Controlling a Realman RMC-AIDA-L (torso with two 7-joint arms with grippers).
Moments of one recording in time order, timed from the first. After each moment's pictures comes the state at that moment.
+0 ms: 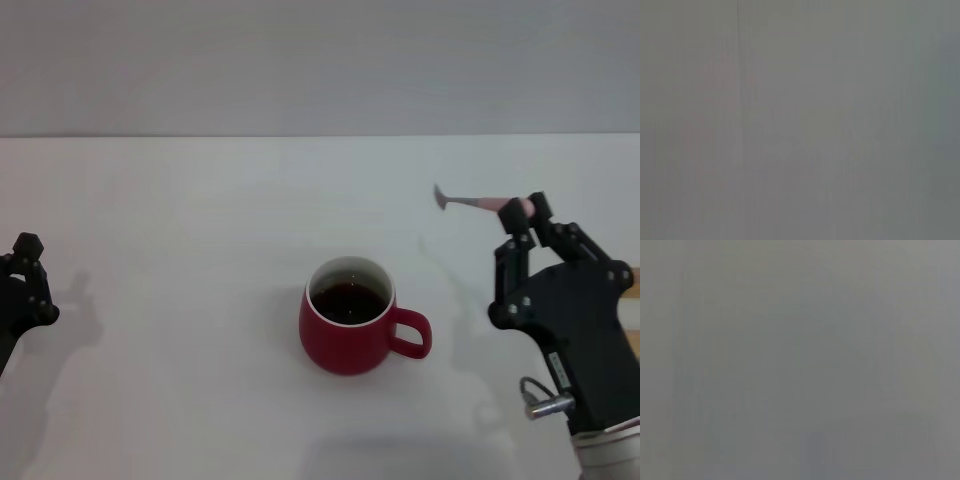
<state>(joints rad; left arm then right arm) -0.23 -2.06 -0.72 -0.14 2.30 1.37 -0.14 0.22 2.07 0.14 0.76 -1.93 -1.57 -0.35</state>
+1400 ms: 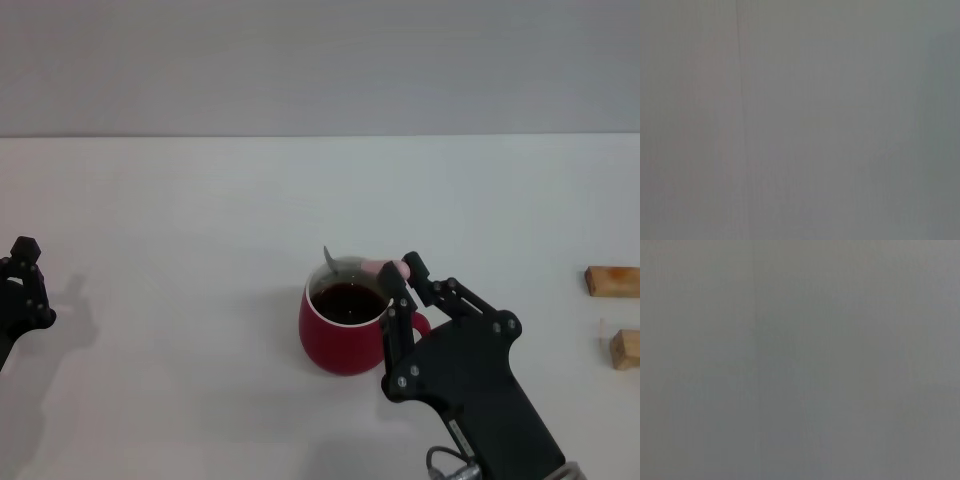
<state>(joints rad) -0.24 -2.06 -0.72 -0.12 2.31 1.37 -0.14 0.22 2.09 -0.01 0.89 -1.93 -1.48 -0.47</state>
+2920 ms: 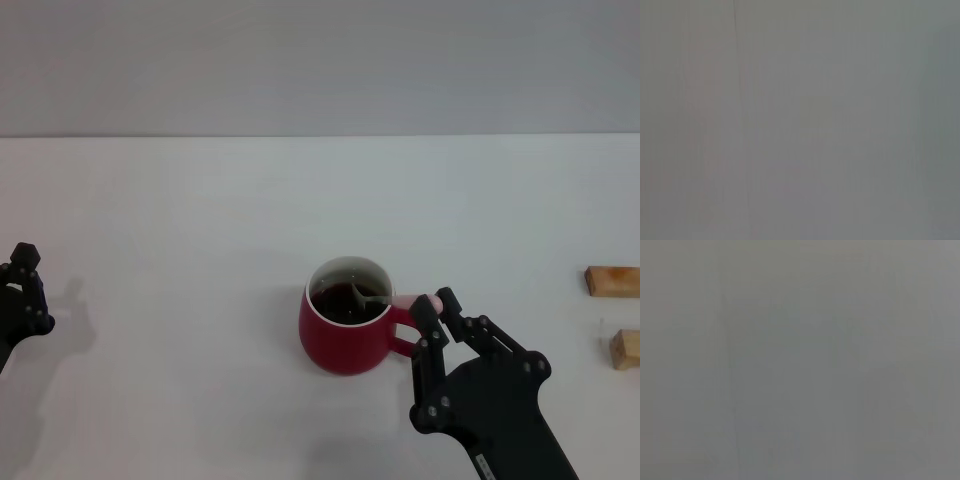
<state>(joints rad) -0.23 -2.06 -0.71 -0.10 2.31 1.37 -0.14 0.14 2.08 -0.05 0.92 -1.87 -1.51 -0.46</state>
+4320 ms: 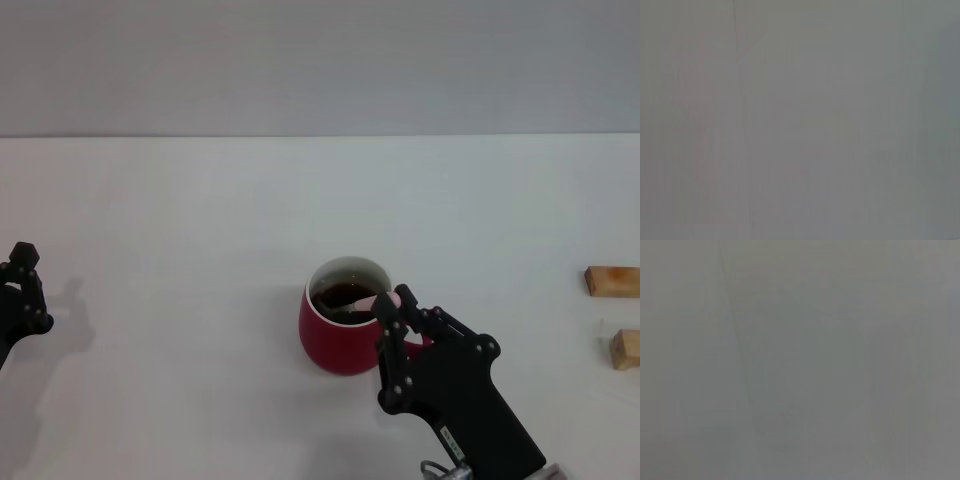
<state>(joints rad) -0.24 -2.06 -0.71 -0.09 2.31 1.37 -0.15 0.22 2.09 0.01 0.86 -1.87 -1.34 -0.31</state>
